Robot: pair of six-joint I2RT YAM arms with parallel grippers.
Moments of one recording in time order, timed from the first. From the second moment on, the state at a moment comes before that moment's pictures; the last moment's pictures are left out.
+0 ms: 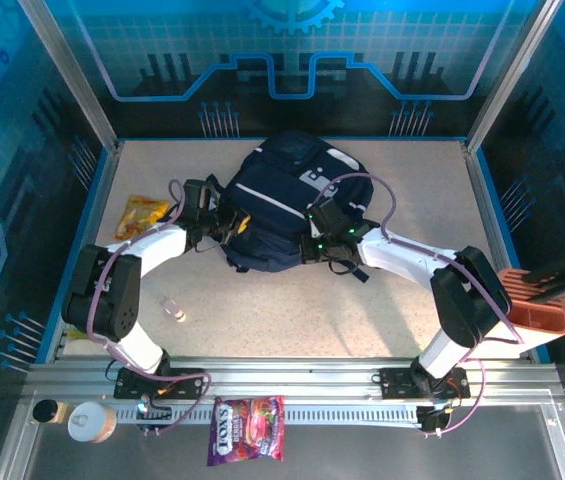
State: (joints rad) left arm -0.20 1.64 0.92 -0.03 0.45 -1.27; right arm 0.64 1.64 1.07 -0.43 -0.05 0.47
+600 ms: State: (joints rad) left arm -0.18 1.64 0.93 -0.07 0.47 -1.17; right arm 0.44 1.73 1.25 -0.55 0.02 0.36
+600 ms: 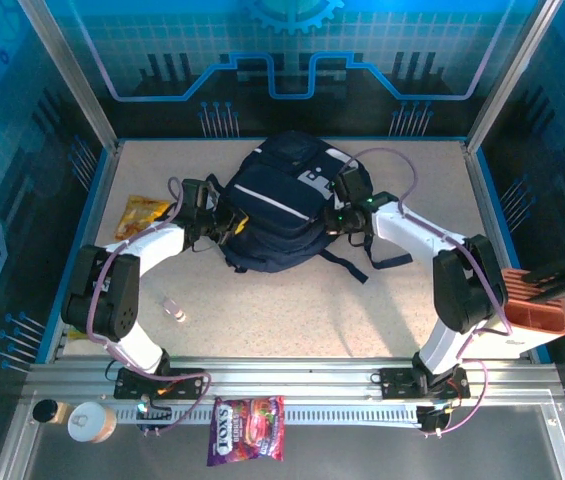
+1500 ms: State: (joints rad) left arm -0.18 1.62 0.92 -0.07 0.49 -1.17; right arm 0.32 1.52 1.09 -0.34 -0.27 0.46
